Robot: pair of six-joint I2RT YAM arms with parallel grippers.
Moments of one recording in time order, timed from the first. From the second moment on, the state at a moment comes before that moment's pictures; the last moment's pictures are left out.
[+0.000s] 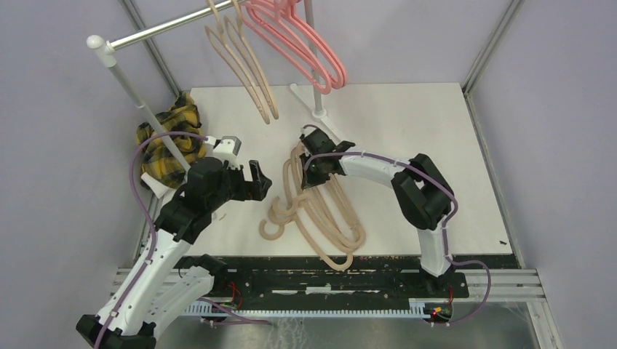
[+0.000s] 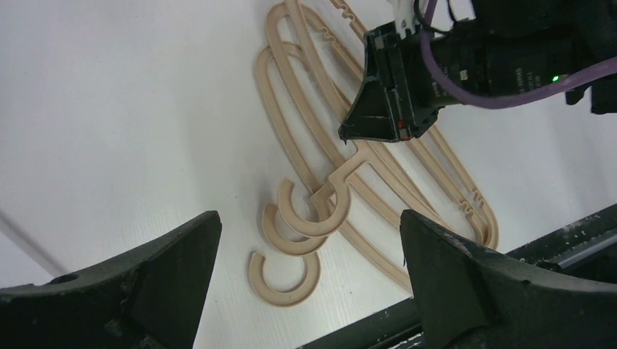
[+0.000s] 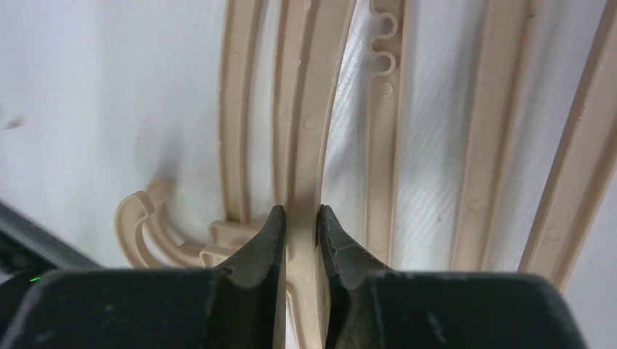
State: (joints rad) left arm -0.43 0.74 0.85 -0.61 0.01 -0.31; right arm 0.77 2.05 1.48 -0.46 -0.09 0.50
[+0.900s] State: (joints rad) left arm -0.46 0.79 0.63 -0.29 0.22 -0.39; right arm 0.64 1.95 1.37 0.48 -0.38 1.46
